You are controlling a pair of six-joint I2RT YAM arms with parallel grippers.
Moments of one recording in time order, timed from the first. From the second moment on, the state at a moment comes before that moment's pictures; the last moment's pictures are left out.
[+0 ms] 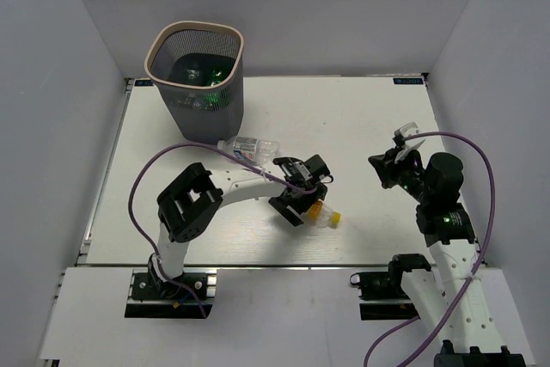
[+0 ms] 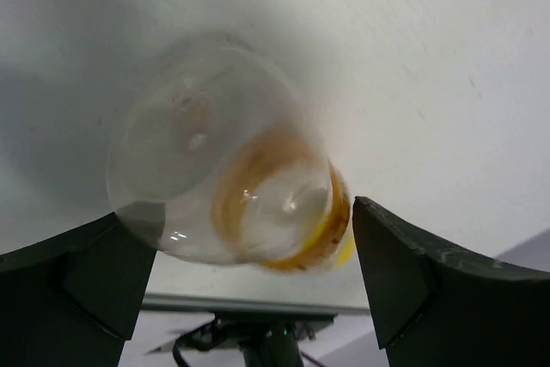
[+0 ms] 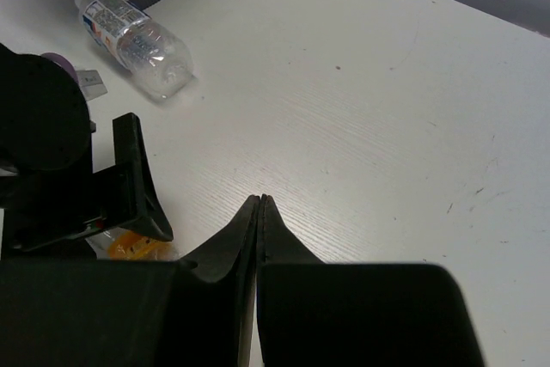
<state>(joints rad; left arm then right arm) -1.04 1.95 1.41 -0.73 -0.10 -1.80 0.08 0.61 0.66 -0.30 -0.50 -0.14</state>
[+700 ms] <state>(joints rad) -1.02 1.95 1.83 -0.93 -0.45 -1.18 0.05 0.72 0.66 -0.36 -0.59 -0.14</state>
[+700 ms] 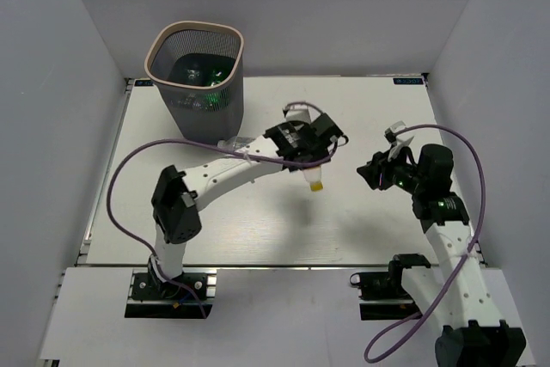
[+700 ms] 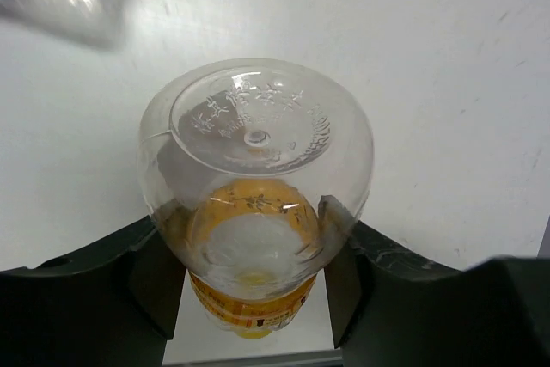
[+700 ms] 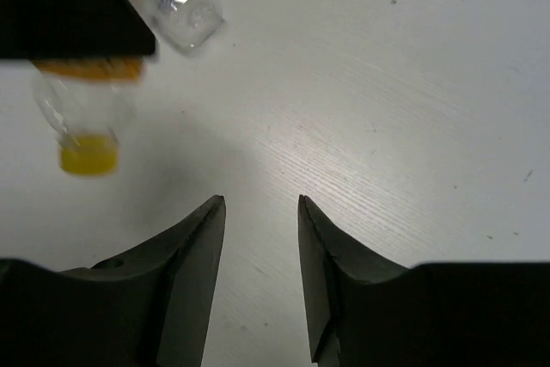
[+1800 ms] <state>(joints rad) -0.38 1.92 2.25 -0.70 -0.82 -0.44 0.19 1.20 0.92 -0.45 -0.85 -0.47</state>
